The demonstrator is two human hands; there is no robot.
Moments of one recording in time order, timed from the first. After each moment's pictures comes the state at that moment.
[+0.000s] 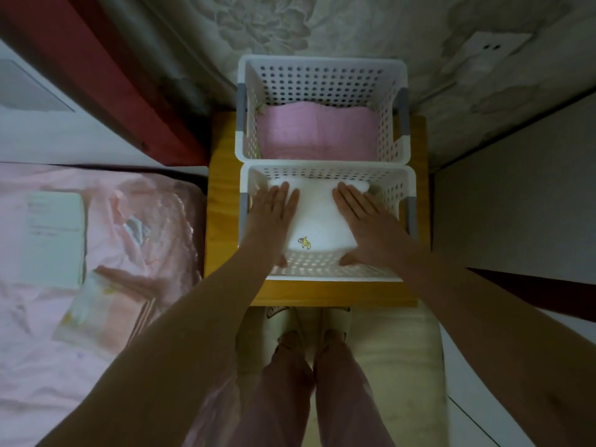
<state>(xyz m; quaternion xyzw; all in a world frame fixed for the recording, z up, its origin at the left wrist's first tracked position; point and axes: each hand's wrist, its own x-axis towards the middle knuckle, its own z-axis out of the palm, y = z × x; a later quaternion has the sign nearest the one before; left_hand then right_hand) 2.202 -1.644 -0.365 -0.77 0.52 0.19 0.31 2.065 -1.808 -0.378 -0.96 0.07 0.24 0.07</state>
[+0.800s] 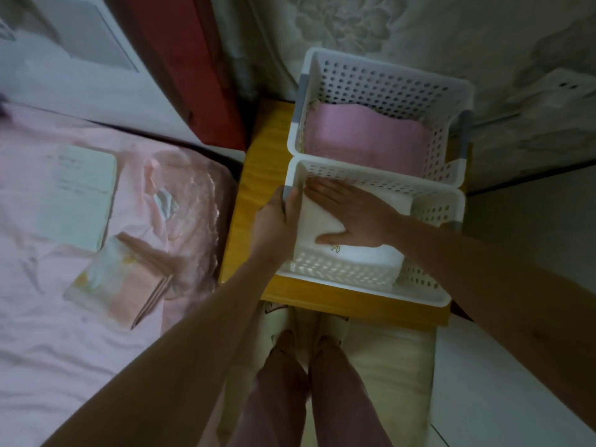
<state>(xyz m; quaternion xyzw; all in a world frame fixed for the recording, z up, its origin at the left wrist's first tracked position) 2.206 -1.608 -0.363 -0.87 0.11 0.24 -0.43 2.157 -1.792 -0.392 -0.95 -0.14 0.23 0.13</state>
